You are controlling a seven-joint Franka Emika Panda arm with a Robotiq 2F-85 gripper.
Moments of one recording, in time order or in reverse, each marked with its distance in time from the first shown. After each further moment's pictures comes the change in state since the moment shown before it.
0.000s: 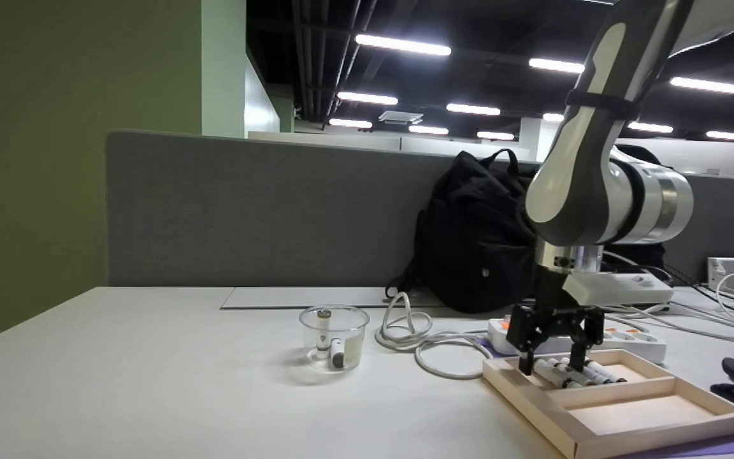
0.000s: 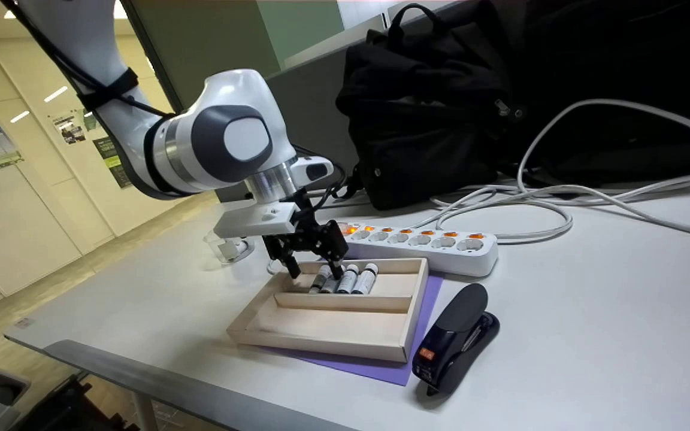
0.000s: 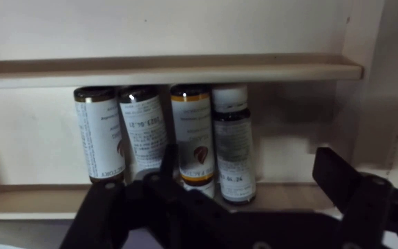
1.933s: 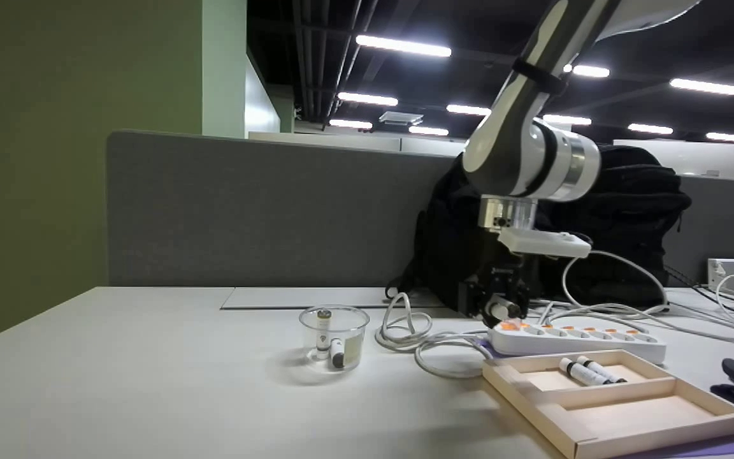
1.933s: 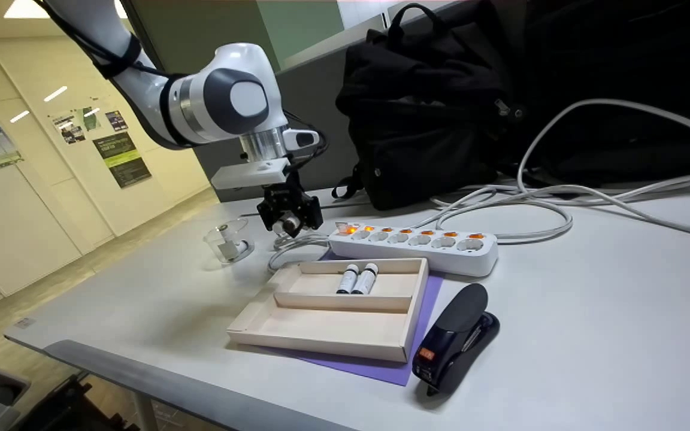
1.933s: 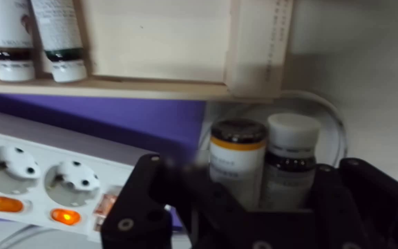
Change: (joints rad) arm 0.013 0.014 0.101 0.263 0.092 -0.302 -0.053
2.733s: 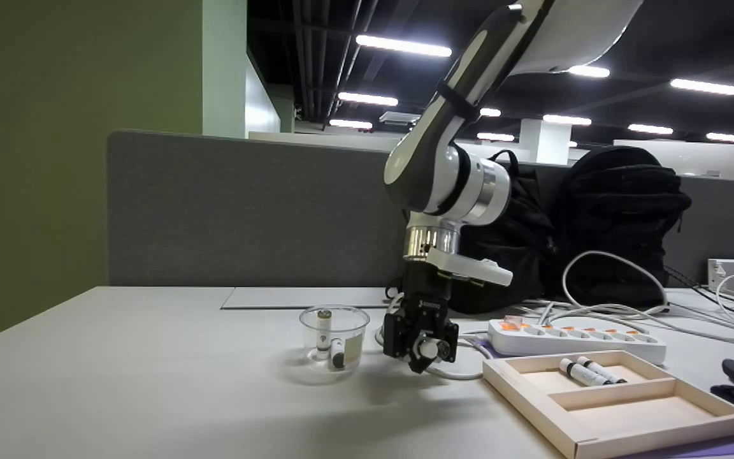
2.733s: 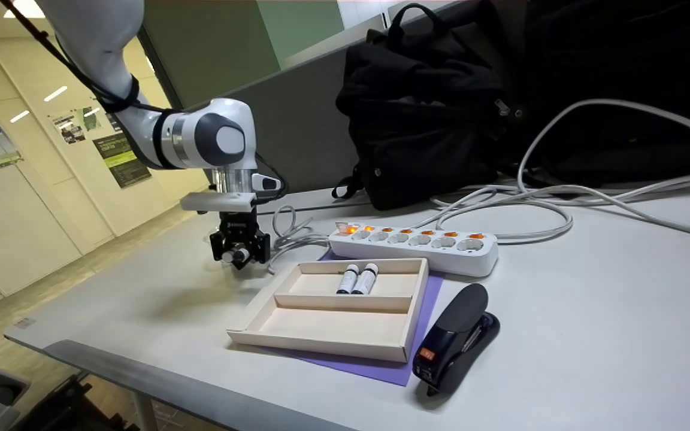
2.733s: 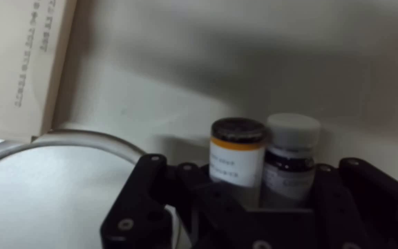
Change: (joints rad) arm 0.092 0.212 0.119 0.226 0.079 -0.275 -0.082
